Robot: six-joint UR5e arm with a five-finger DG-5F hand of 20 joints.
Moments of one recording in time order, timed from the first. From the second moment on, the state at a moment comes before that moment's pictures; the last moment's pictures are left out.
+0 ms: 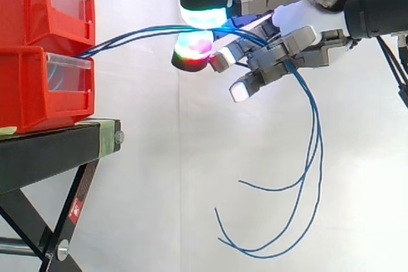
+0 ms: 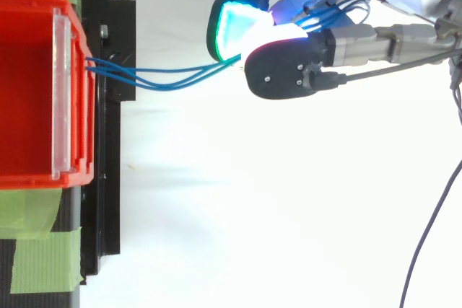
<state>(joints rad) 0.16 -1.82 -1.67 -2.86 -1.04 -0.36</state>
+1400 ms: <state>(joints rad) 0.15 -1.82 -1.65 -2.84 -1.05 -0.40</state>
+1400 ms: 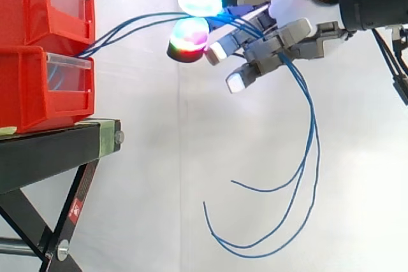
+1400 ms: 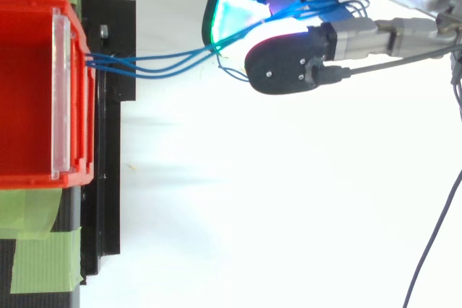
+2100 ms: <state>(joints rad) 0.14 -1.82 -1.63 -2.84 -1.05 -0.46</state>
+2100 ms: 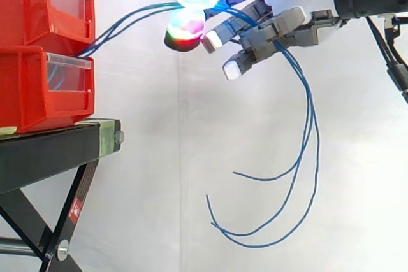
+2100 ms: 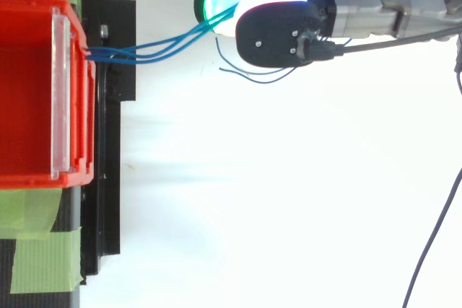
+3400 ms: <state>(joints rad) 0.14 -1.82 -1.63 -2.85 -1.05 -0.46</state>
